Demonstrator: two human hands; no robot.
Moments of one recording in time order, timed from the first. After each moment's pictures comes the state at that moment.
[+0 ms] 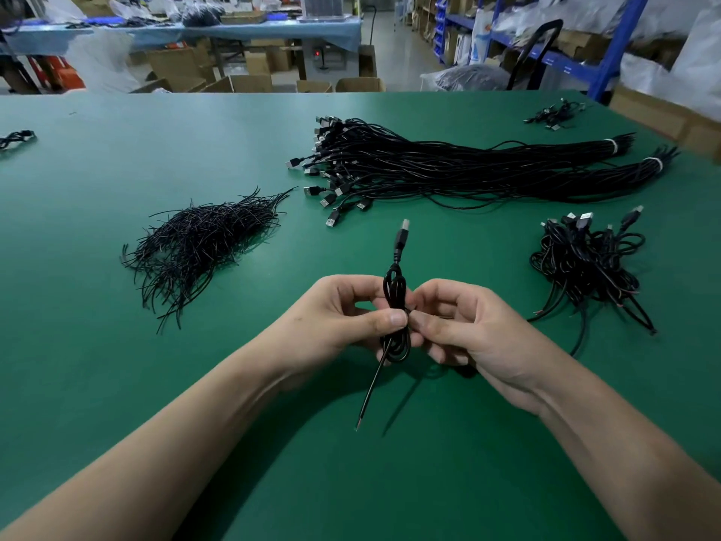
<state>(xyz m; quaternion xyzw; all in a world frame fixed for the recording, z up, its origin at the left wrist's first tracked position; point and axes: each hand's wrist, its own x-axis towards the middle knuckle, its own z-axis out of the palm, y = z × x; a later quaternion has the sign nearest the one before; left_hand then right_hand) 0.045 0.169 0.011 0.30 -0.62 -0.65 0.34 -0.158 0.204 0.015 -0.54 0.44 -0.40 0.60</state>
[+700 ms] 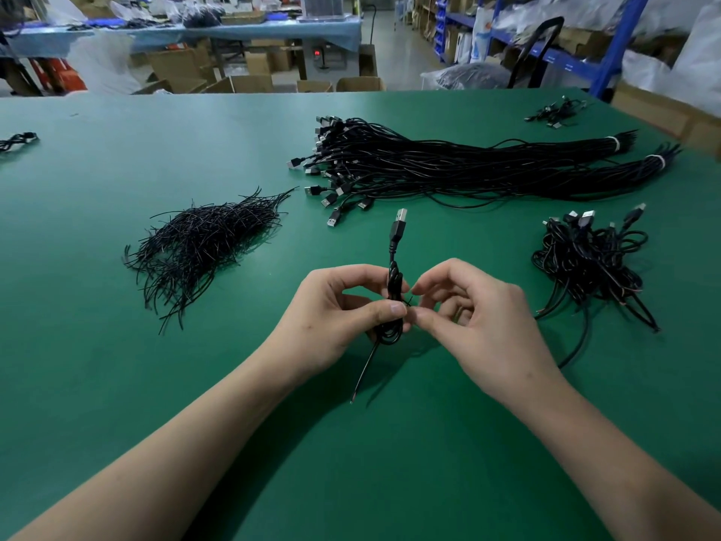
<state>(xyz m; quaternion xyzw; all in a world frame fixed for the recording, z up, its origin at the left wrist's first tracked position) 0.040 0.170 0.013 0.32 -0.64 -0.56 0.42 -0.150 0.206 0.007 -0.68 0.52 -0.45 0.25</state>
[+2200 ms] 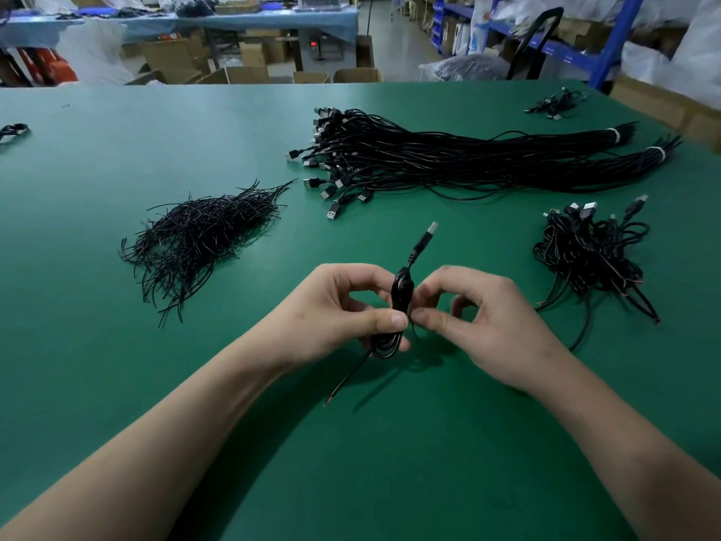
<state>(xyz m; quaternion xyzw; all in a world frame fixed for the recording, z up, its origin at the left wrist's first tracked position) 0.052 0.169 0.018 0.29 -0.64 -0.63 0.33 -0.163 0.198 0.006 -0.74 0.48 -0.39 0.26</state>
